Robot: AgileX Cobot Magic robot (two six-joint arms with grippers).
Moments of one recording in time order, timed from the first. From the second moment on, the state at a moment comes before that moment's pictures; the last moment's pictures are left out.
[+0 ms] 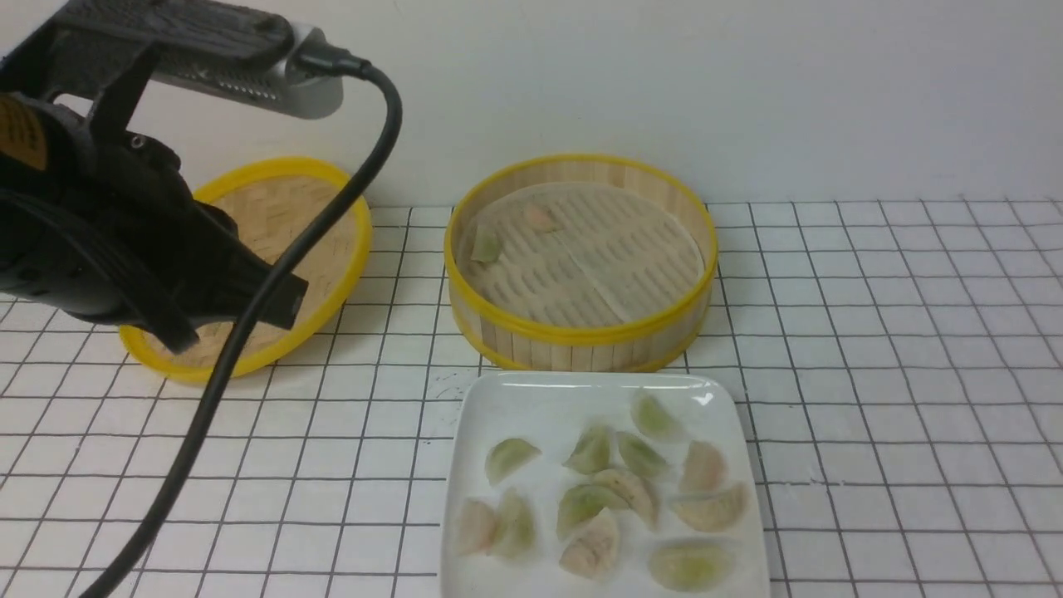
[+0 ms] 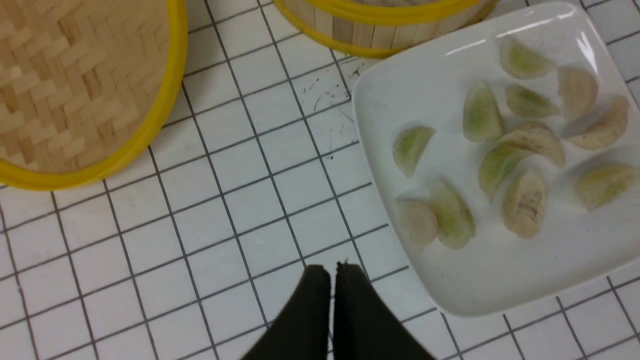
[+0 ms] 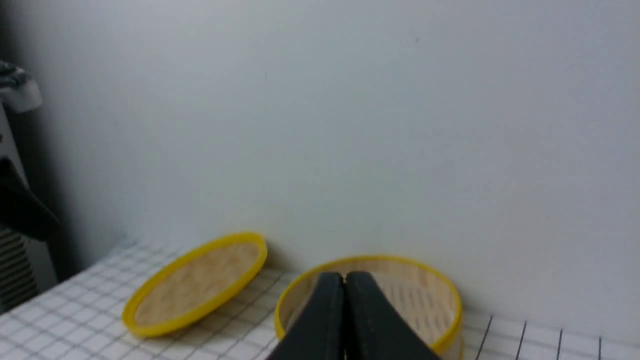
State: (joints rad) right arm 0.45 0.09 -0.51 0.06 0.46 0.07; left arm -0.46 1.17 -1.26 0.03 1.09 -0.10
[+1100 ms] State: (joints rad) right arm 0.45 -0.01 -0.34 0.00 0.30 0.17; left arm -0.46 0.29 -0.61 0.06 0.54 -0.11
